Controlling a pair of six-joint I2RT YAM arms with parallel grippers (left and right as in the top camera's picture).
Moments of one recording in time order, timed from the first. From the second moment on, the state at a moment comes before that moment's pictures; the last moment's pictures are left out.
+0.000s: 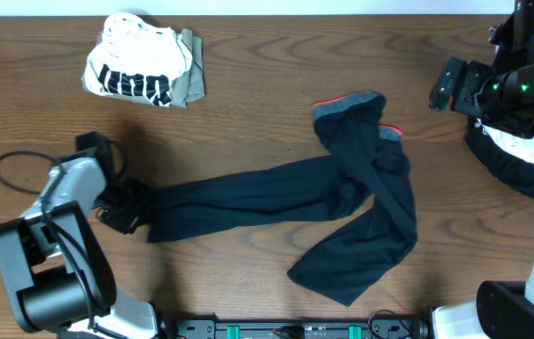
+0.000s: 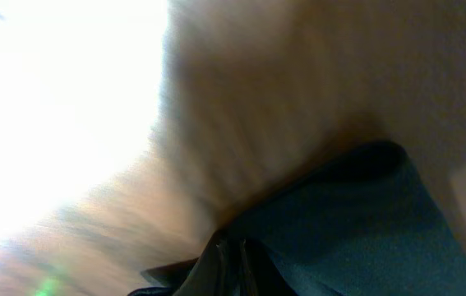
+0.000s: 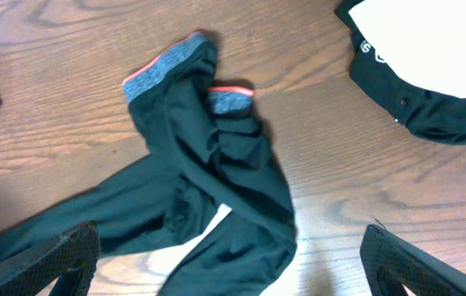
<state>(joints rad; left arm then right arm) 0.33 1.74 0.92 -0.87 0.17 -0.73 0.01 1.64 2.13 -1.61 -0.03 0.35</state>
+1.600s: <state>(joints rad) 0.44 1.74 0.92 -0.90 0.15 -0.63 0.17 2.16 1.77 -1.02 -0.33 0.39</state>
